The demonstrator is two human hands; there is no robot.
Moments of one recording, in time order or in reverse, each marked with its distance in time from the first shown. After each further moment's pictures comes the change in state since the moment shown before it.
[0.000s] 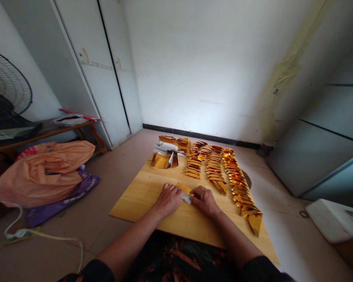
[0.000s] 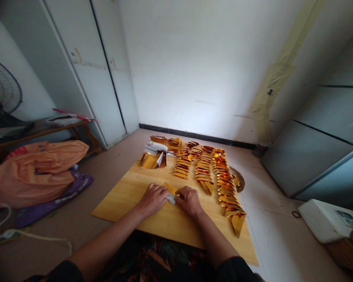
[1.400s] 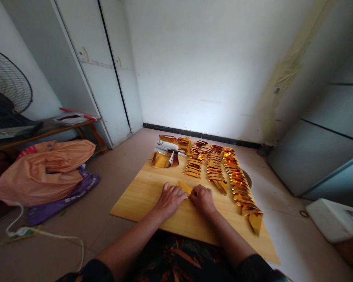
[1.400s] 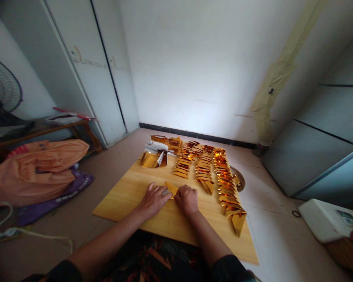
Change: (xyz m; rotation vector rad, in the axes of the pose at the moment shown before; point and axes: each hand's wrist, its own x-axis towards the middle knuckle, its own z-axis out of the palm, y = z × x) left_hand -0.008 -0.001 0.022 0.073 0.107 -0.005; right_hand 0.008 -0.021 0.010 -0.206 0.048 0.202
